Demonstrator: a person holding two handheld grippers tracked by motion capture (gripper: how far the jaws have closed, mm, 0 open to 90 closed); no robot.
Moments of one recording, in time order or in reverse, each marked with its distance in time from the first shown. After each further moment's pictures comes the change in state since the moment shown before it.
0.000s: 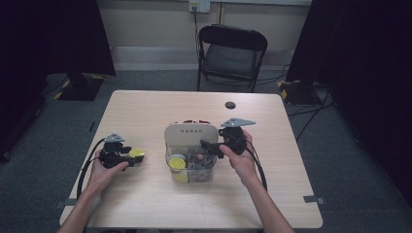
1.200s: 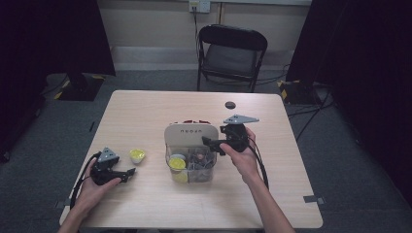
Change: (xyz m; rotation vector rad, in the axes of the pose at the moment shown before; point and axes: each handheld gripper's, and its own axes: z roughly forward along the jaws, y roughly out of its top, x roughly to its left) left arm -0.014 -0.045 -0.018 0.001 0.167 0.079; right arm 0.000 0.011 -0.010 -0.028 -0.001 0.001
